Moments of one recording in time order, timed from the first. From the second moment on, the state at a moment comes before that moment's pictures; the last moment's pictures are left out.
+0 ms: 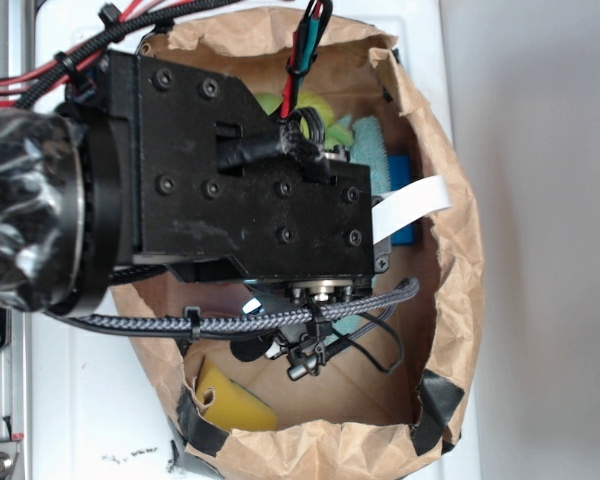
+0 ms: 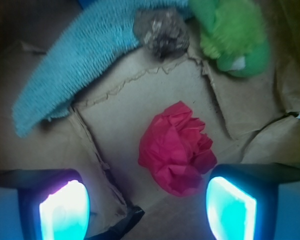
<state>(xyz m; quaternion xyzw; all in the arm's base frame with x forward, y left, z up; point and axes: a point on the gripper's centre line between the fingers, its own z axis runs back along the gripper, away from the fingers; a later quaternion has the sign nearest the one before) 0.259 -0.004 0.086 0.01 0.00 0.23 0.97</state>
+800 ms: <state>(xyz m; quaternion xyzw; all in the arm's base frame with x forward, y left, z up) 0.256 -0.021 0.063 -0.01 0.04 0.21 0.98</state>
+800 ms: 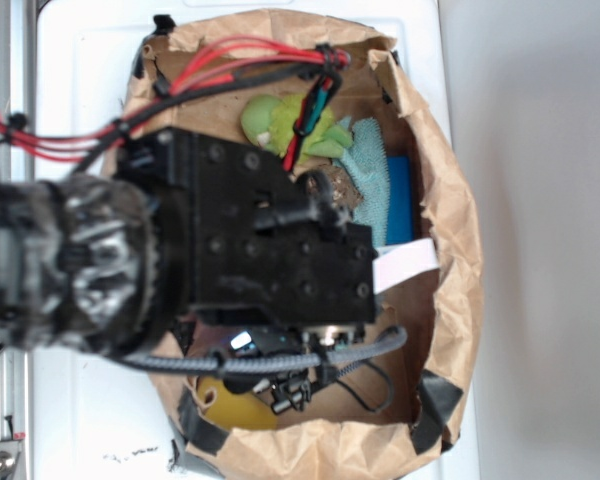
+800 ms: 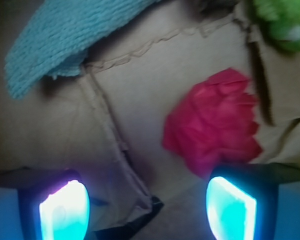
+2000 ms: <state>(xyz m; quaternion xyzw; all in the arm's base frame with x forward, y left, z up) 0.256 -0.044 0.057 -0.10 0.09 0.16 0.98</state>
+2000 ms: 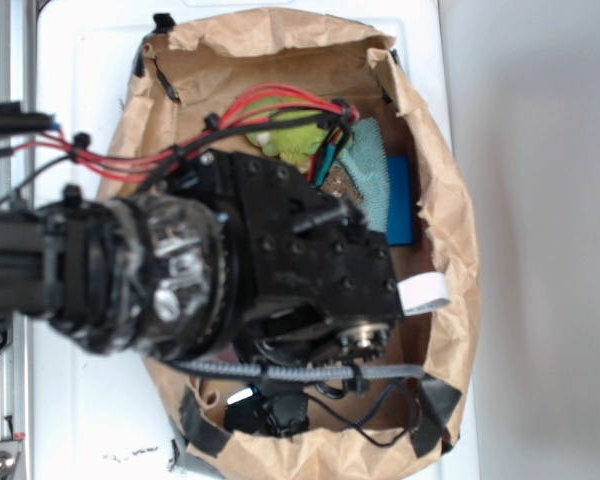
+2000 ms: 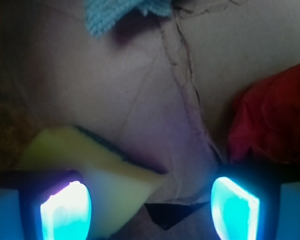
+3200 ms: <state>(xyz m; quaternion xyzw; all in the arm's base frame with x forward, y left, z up) 0.240 -0.052 0.084 -0.15 0.00 0.04 0.99</state>
